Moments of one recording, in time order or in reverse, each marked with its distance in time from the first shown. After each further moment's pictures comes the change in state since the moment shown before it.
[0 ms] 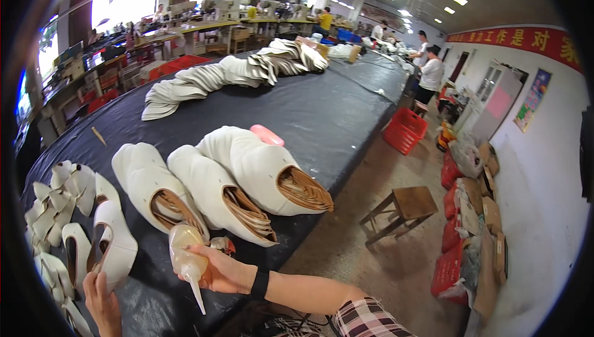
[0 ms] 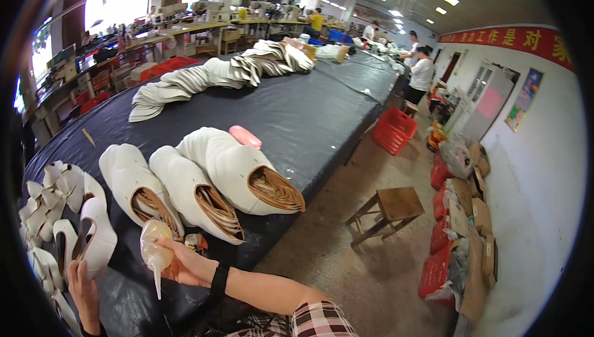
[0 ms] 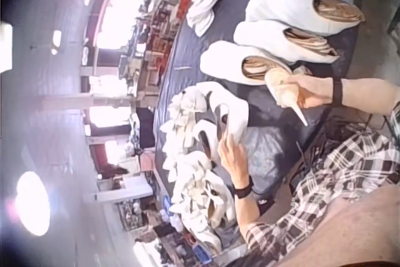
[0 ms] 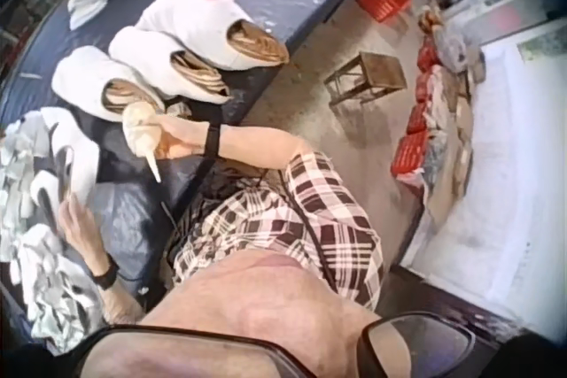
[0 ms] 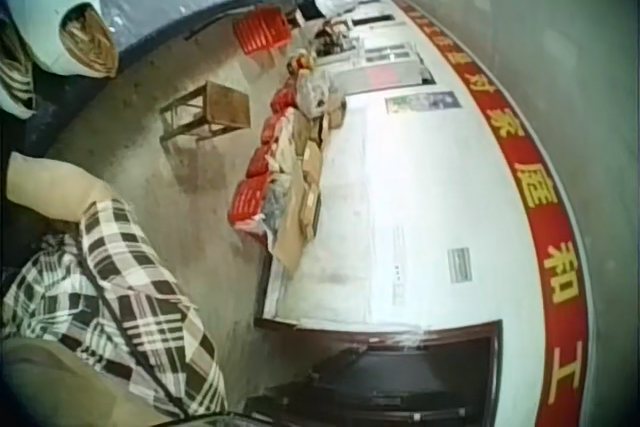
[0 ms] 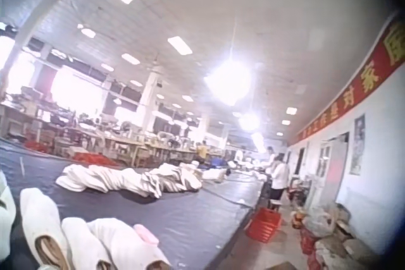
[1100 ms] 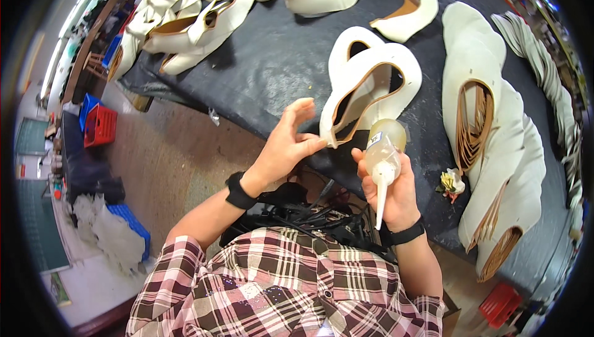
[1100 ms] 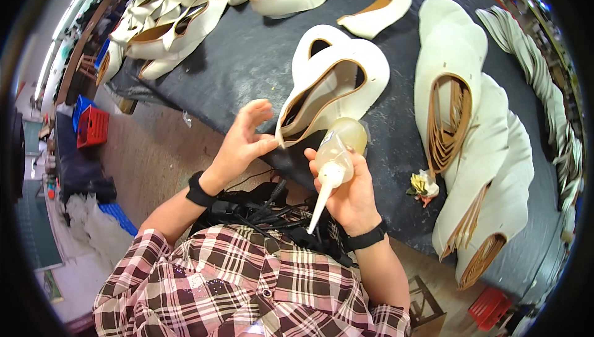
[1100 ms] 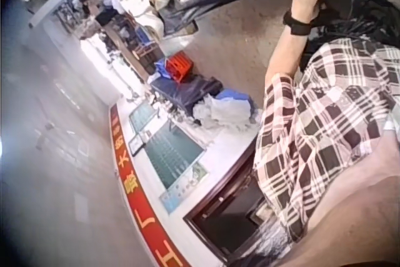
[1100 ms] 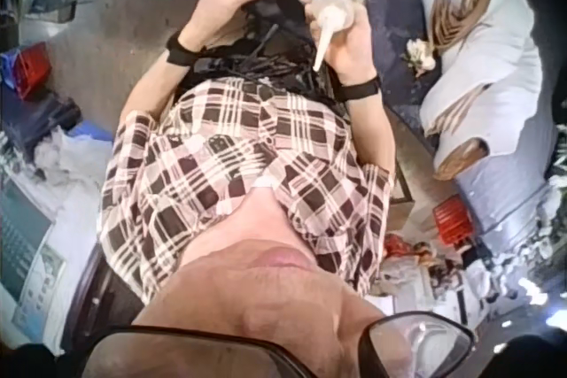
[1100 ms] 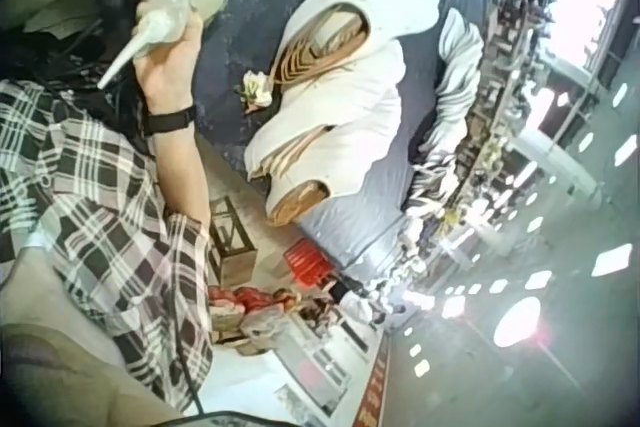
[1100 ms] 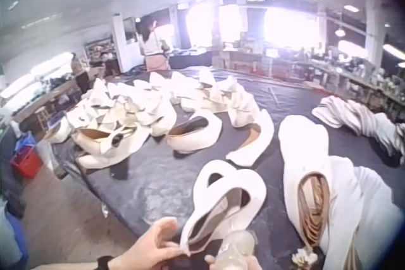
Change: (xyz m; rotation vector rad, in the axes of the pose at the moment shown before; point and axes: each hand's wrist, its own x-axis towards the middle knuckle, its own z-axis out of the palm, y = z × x) left_hand -0.148 0.058 0.038 -1.150 0.223 -1.196; right_hand 0.053 0.093 -0.020 -0.033 0.161 0.613
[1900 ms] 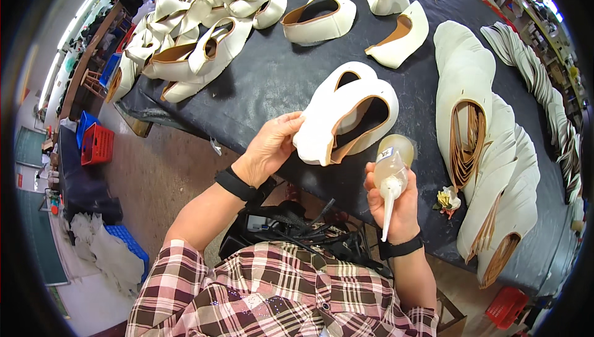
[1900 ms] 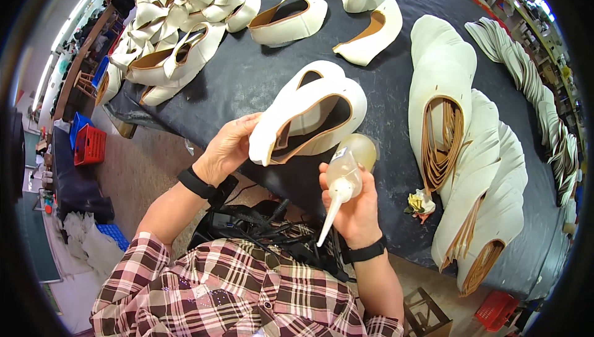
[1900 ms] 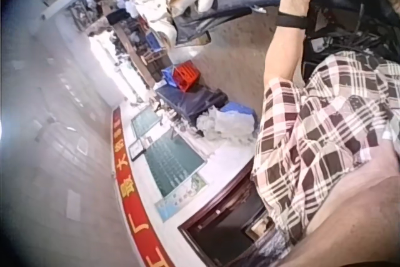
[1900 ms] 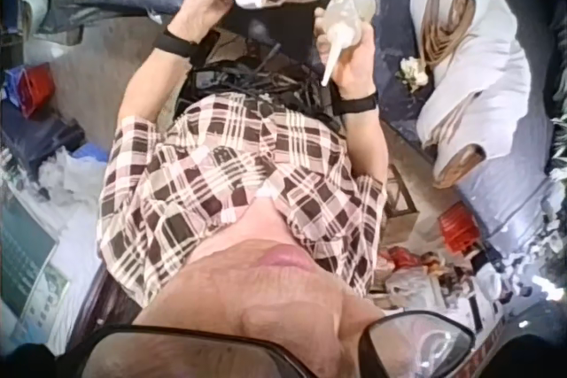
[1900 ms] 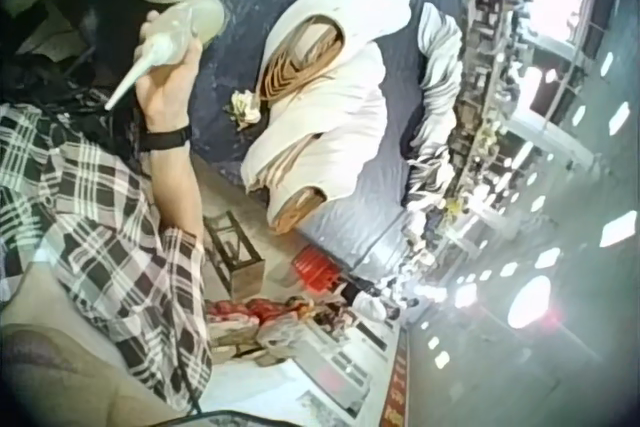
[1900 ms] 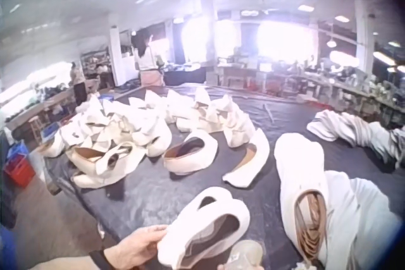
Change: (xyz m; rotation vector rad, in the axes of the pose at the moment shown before) left_hand 0.058 0.012 -0.033 -0.577 -0.061 -0.362; right_hand 0.006 -0.008 0.009 0.116 -0.045 -0.135
